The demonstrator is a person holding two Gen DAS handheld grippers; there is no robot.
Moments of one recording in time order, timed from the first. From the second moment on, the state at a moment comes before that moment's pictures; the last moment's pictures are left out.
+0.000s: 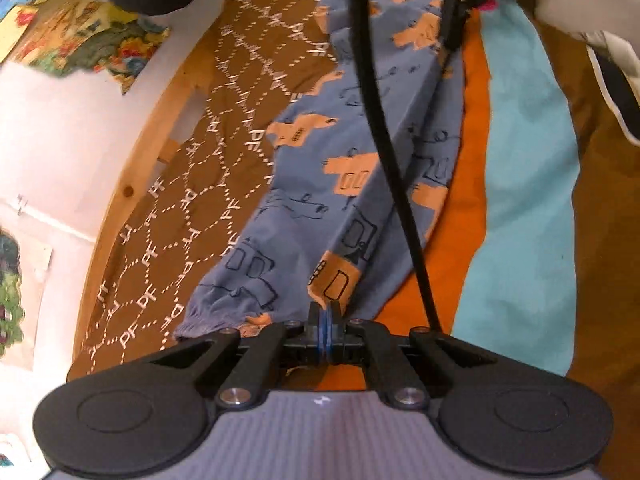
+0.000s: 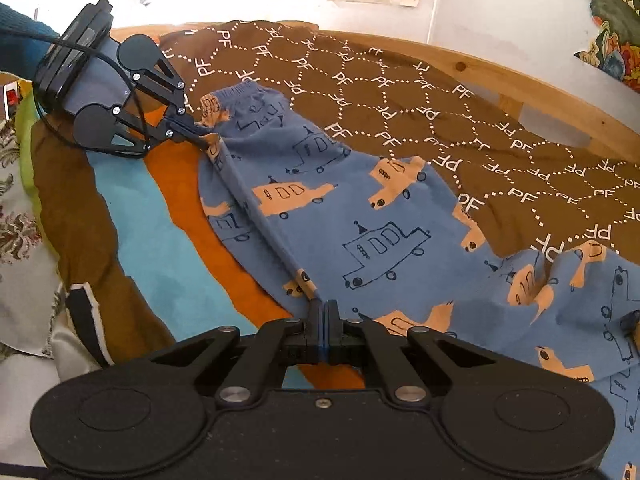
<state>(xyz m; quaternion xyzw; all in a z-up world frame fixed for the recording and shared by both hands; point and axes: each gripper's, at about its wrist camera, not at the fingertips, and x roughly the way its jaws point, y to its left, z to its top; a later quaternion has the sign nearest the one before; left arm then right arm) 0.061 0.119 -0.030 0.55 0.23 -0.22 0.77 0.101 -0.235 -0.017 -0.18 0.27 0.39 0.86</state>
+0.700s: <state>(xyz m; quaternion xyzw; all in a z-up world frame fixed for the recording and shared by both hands) 0.107 0.029 0.032 0.19 0.28 -0.23 0.91 0.112 -0.372 0.025 -0.04 0.30 0.17 0.94</state>
